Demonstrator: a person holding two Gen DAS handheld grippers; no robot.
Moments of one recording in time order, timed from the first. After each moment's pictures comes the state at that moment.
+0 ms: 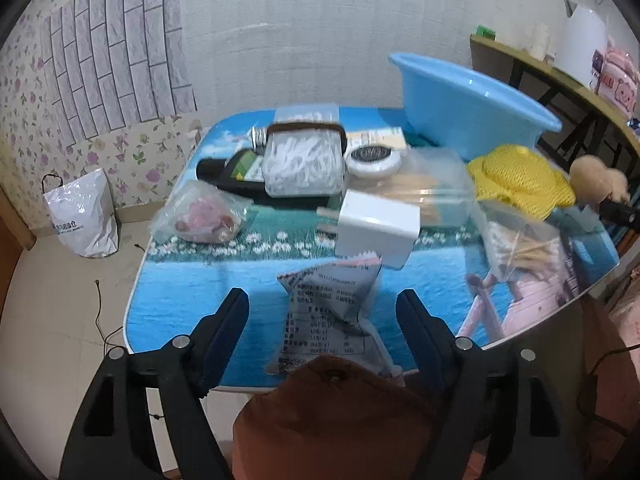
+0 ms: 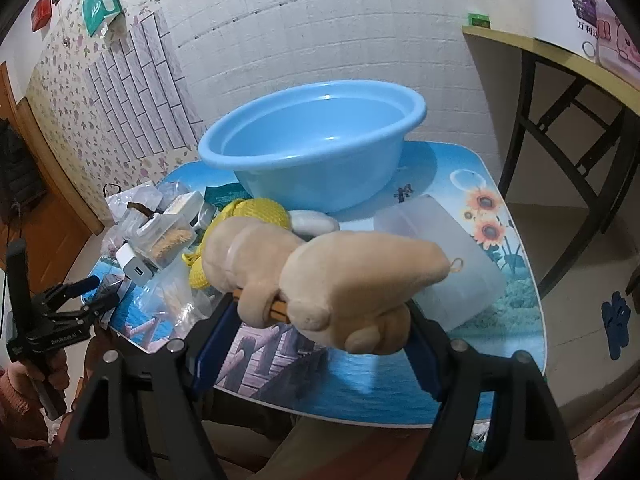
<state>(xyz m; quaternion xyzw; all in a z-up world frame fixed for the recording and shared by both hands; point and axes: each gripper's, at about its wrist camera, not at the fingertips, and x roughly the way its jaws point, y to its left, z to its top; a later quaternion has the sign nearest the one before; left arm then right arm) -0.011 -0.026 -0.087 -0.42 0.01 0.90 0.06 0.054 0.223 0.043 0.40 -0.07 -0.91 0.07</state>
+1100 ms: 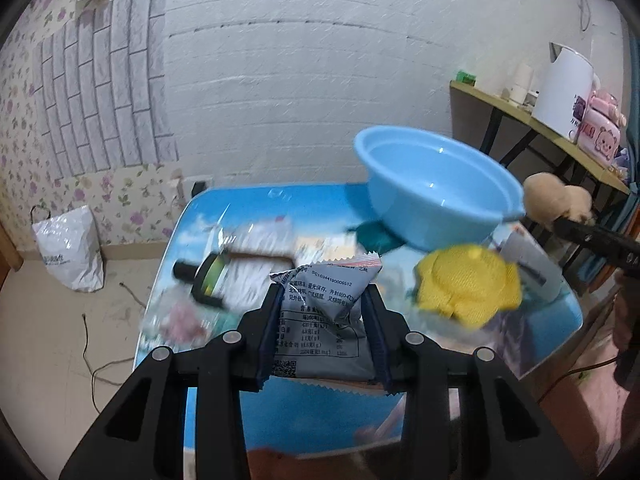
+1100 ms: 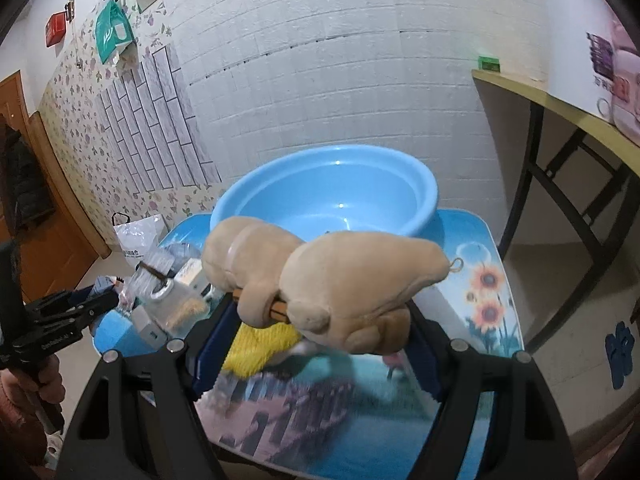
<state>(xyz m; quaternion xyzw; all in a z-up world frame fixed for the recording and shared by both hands) -0.040 0.007 -0.008 -0.36 -0.01 0.93 0.10 0.014 0.228 0.091 0.34 -0.07 -0.94 0.08</state>
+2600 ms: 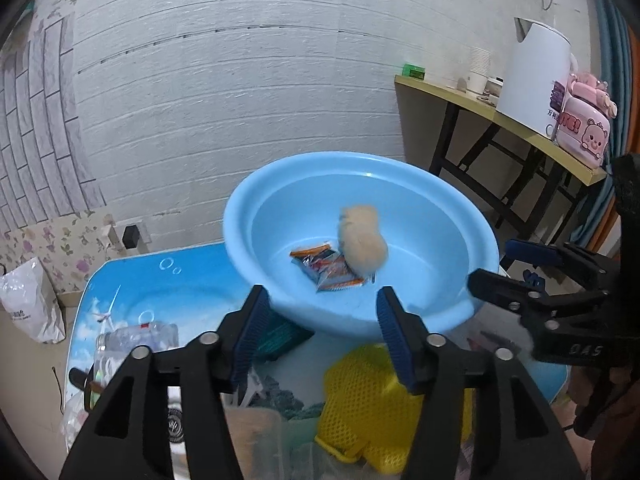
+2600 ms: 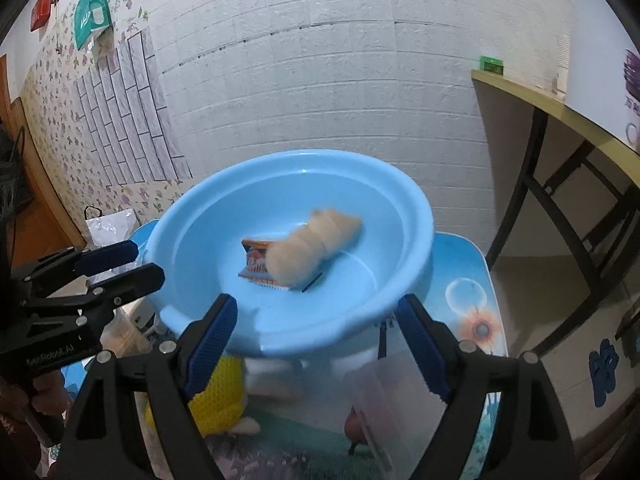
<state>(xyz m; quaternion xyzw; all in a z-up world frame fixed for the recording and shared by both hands) -0.125 0.107 -0.004 -0.35 0.02 0.92 0.17 -0.040 0.239 0.072 0.35 -0.04 -0.93 0.05</state>
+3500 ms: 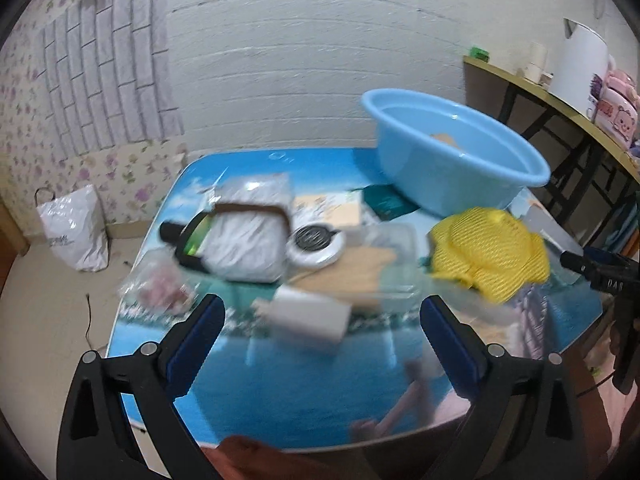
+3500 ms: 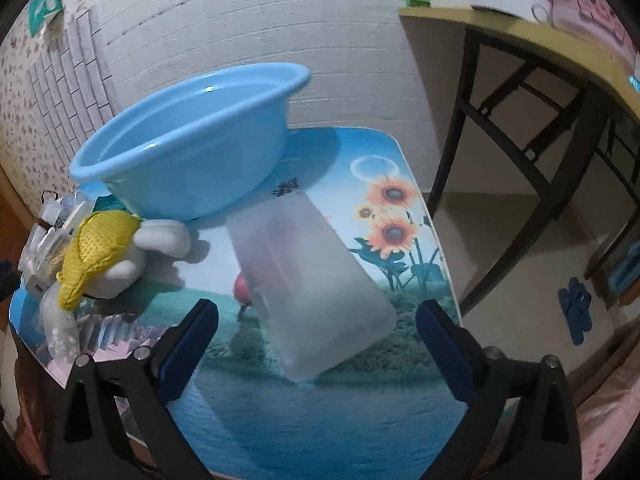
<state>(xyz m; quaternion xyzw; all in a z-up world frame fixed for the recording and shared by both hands) -0.036 0.005 -0.052 -0.40 -0.01 0.91 0.07 0.017 0.297 0.005 0.42 -0.06 -0.91 -0.03</state>
